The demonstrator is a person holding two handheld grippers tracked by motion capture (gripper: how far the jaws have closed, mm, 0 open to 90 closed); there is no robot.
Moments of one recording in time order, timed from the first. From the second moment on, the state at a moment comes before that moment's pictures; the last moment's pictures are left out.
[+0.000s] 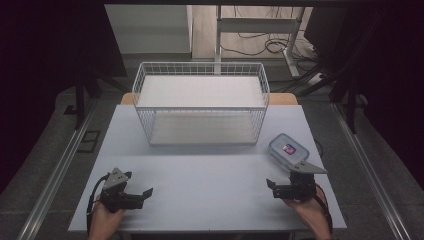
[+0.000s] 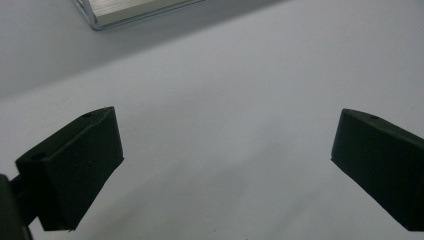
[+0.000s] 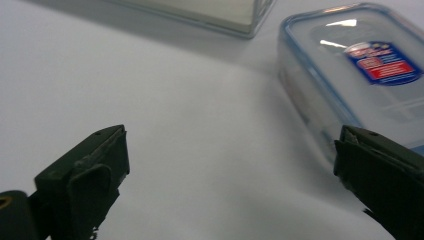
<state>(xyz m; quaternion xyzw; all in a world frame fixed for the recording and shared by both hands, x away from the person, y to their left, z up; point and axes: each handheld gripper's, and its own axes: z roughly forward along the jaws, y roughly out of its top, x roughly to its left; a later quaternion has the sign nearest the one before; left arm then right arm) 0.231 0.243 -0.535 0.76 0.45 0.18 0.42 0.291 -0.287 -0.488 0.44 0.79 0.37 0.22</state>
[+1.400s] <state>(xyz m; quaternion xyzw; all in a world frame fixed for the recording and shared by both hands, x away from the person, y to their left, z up) 0.233 0.240 -0.538 0.77 0.46 0.17 0.42 0.411 -0.359 -0.469 0.53 0.72 0.34 0.27</state>
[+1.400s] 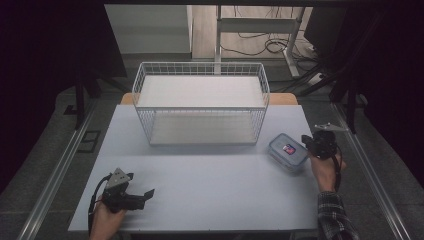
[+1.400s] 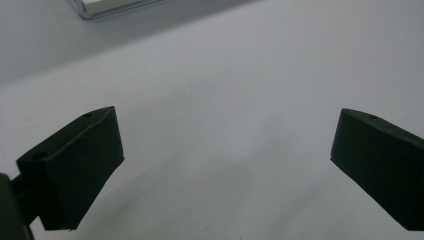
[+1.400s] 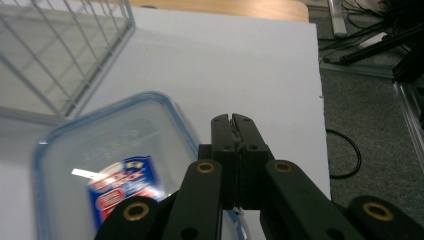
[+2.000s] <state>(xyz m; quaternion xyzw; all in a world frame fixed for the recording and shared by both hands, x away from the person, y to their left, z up) 0.233 0.241 -0.539 0.77 0.46 0.16 0.42 0.428 -0.329 -0.486 0.50 0.77 0.34 0.21</state>
